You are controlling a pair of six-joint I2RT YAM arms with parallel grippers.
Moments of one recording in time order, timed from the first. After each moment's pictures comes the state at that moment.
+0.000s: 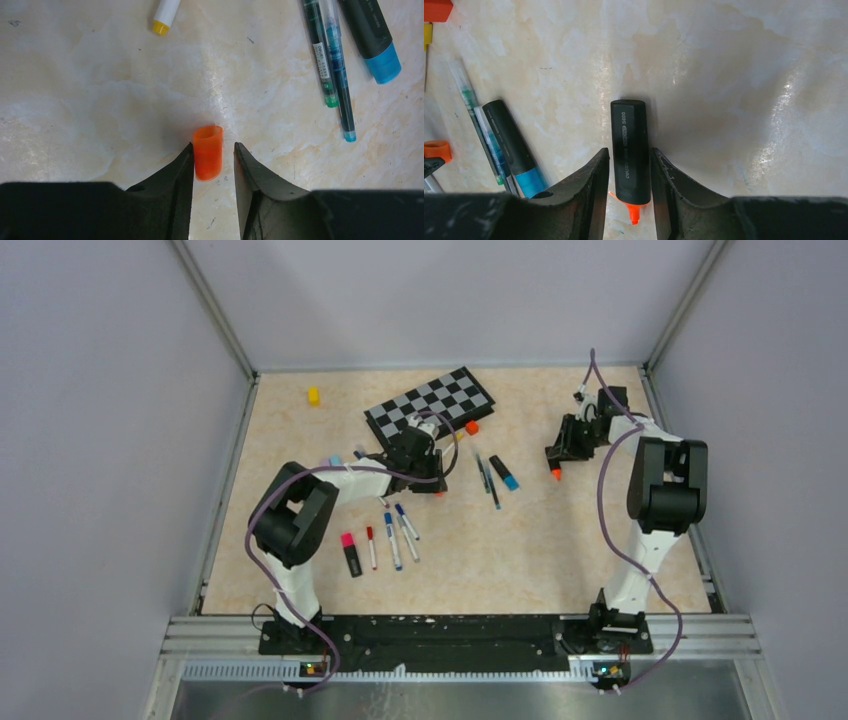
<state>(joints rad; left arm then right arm) -0.59 1.88 1.11 -0.06 0.11 -0.52 -0.09 1.98 1.33 -0.42 -0.45 0.07</state>
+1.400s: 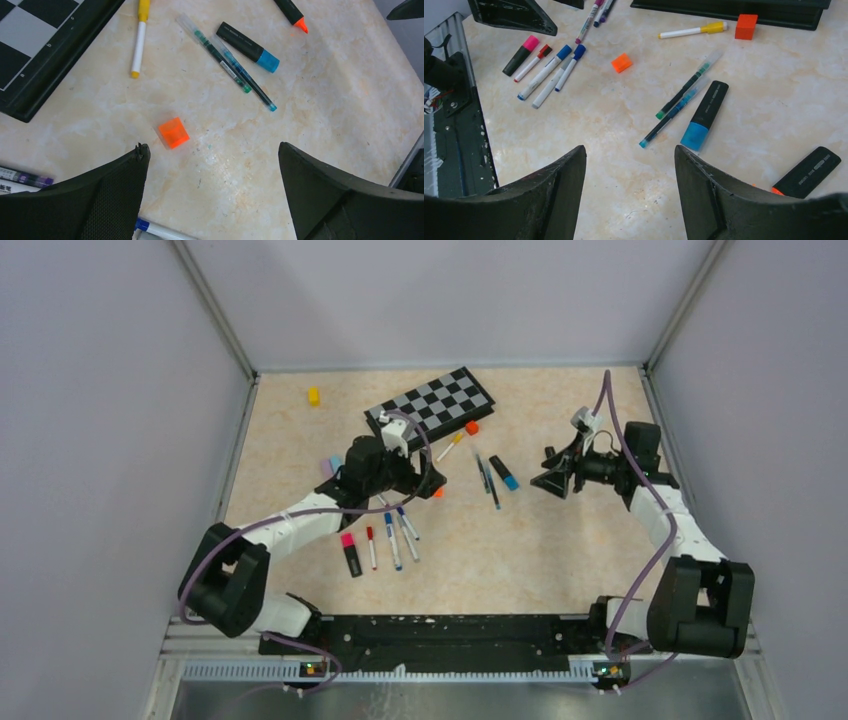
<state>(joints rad) -0.54 1.39 0.76 0.24 0.26 -0.32 -0.11 1.24 0.78 -0.22 -1.13 -0.34</state>
